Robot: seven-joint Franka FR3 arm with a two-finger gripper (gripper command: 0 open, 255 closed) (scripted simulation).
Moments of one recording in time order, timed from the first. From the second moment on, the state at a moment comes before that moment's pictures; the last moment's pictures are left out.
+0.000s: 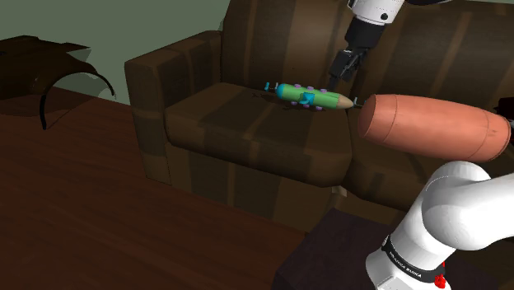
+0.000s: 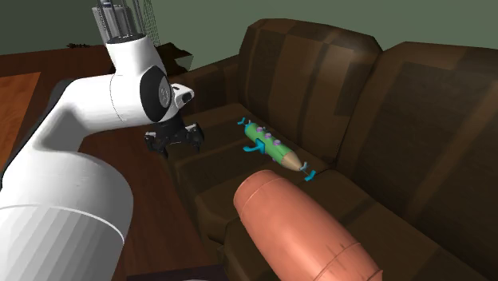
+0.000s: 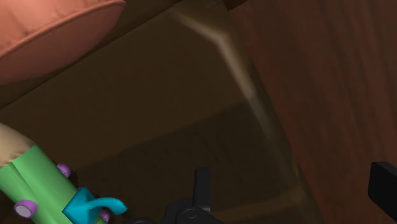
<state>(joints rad) 0.00 -0.81 0.00 -2.29 -0.11 1.69 -0.03</state>
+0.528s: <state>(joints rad) -0.07 -0.58 -0.02 -2.19 -0.10 1.78 0.09</state>
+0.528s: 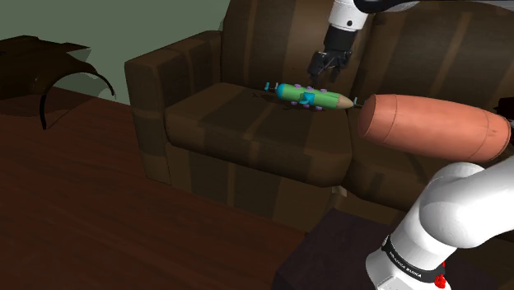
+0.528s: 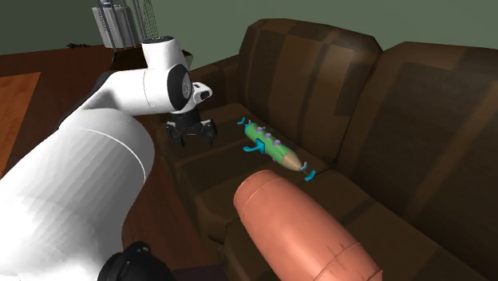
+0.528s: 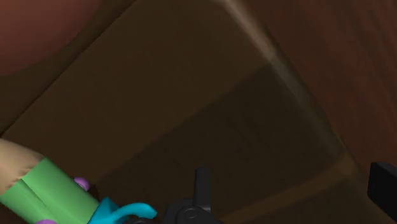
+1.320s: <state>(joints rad) -0.18 -0.15 -0.11 -1.89 -0.06 1.84 0.29</state>
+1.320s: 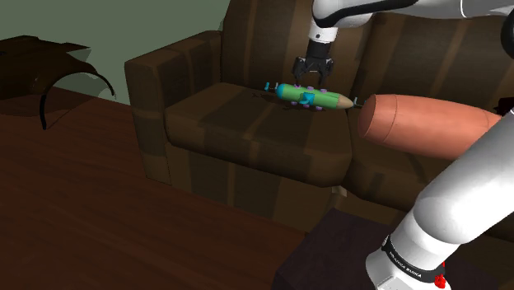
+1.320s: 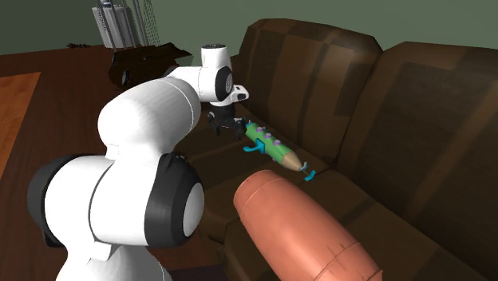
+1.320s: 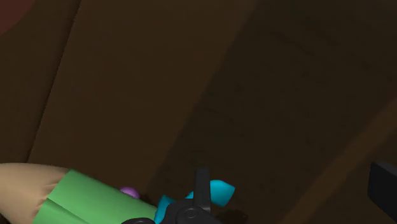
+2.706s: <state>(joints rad) -0.29 0.24 -0.21 -1.64 0.04 1.90 0.42</state>
